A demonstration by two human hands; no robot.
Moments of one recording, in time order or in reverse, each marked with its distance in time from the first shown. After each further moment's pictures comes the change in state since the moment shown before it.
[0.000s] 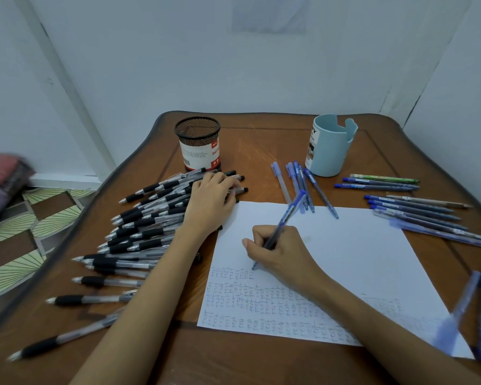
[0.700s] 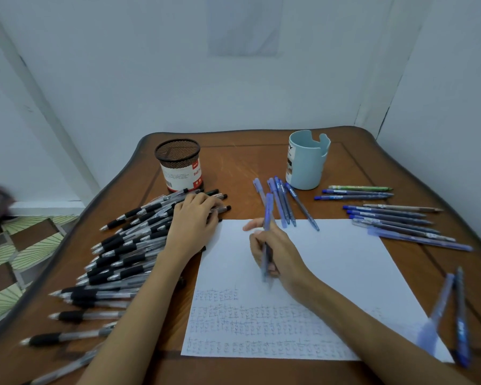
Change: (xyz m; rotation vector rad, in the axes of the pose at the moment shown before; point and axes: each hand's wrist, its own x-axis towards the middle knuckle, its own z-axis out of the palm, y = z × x) left_hand -0.001 0.001 -0.002 -0.024 0.004 0.009; right_hand 0.010 -0.008 -0.022 0.469 0.045 0.309
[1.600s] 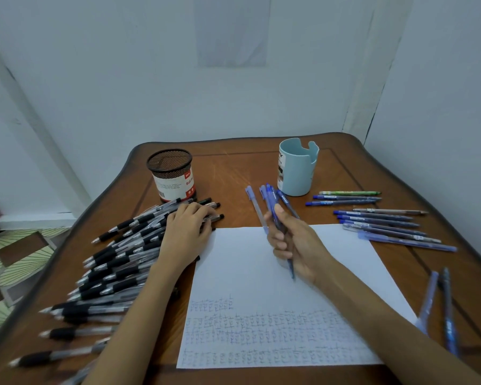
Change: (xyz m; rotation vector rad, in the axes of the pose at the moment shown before) left_hand 0.000 0.000 0.000 -0.015 0.003 -0.001; right_hand 0.007 -0.024 -0.032 0.318 0.121 0.093
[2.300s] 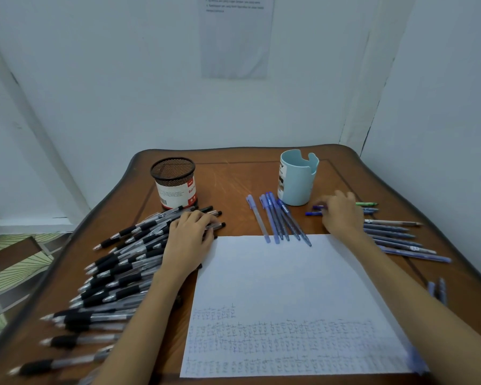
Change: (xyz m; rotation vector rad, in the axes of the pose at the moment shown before) left_hand 0.000 0.000 0.001 0.001 0.002 -0.009; right_hand 0.053 -0.051 -0.078 -1.769 0.708 -0.223
